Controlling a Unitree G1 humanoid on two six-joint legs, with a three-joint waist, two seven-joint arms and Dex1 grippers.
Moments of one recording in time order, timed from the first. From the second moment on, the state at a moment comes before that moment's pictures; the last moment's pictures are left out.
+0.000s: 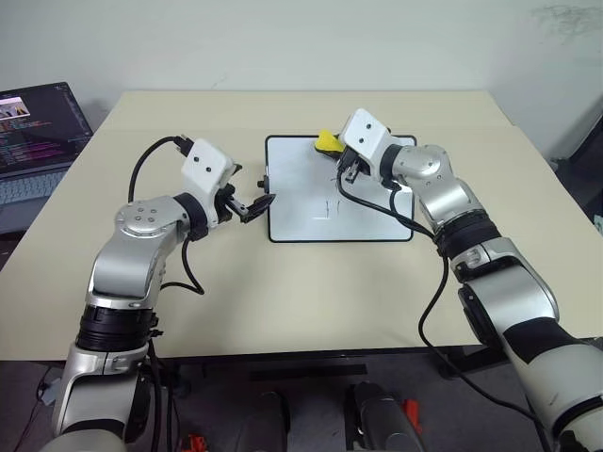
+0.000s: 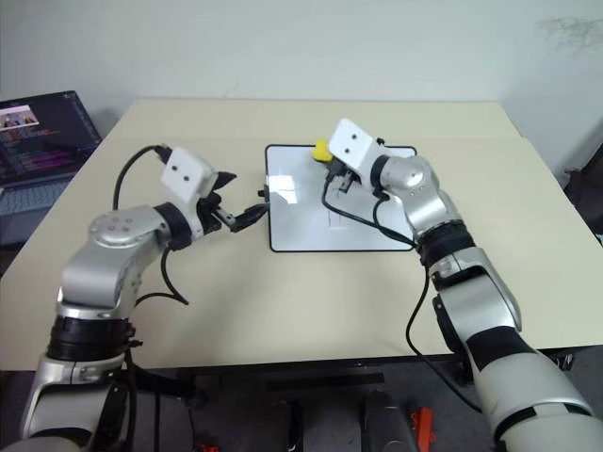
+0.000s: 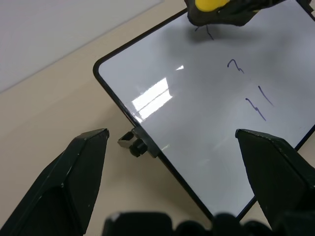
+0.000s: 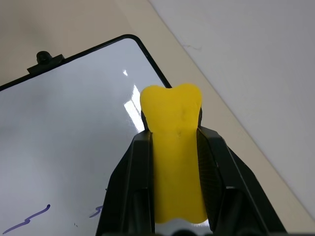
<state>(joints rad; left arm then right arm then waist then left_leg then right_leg) -0.60 0.62 0.03 -0.09 -0.22 0.59 -0.65 -1.21 -0.28 0.26 0.86 -0.17 -0.11 0.62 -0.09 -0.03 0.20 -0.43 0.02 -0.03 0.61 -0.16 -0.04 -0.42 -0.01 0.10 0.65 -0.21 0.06</state>
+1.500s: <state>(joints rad) -0.64 0.58 -0.01 -0.09 -0.21 0.63 -0.62 -1.29 -0.30 0.26 1.11 -0.30 -0.25 0.52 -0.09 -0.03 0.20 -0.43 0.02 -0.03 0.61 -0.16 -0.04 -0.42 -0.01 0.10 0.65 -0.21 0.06</state>
